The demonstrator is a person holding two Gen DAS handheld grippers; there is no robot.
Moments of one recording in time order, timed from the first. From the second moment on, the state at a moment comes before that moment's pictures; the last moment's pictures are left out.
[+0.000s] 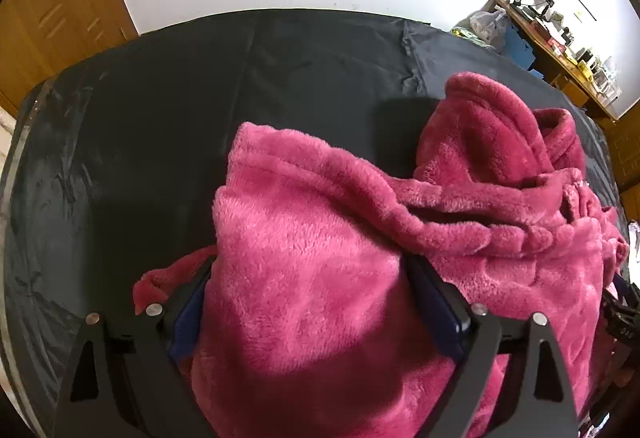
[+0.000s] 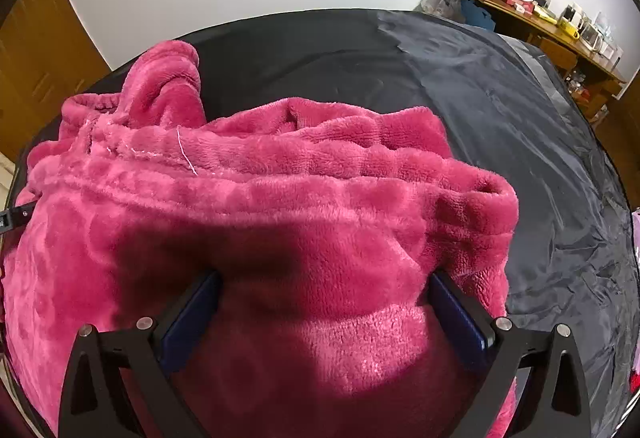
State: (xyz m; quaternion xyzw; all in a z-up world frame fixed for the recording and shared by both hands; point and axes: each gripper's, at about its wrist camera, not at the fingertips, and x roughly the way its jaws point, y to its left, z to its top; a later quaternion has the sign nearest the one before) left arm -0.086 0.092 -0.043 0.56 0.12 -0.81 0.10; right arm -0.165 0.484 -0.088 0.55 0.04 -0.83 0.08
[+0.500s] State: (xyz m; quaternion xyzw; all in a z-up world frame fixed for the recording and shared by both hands) left arm 0.013 0.134 -0.013 0.55 0.09 -0.83 0.08; right arm -0.056 0.468 -0.075 0.54 0.08 -0.82 0.17
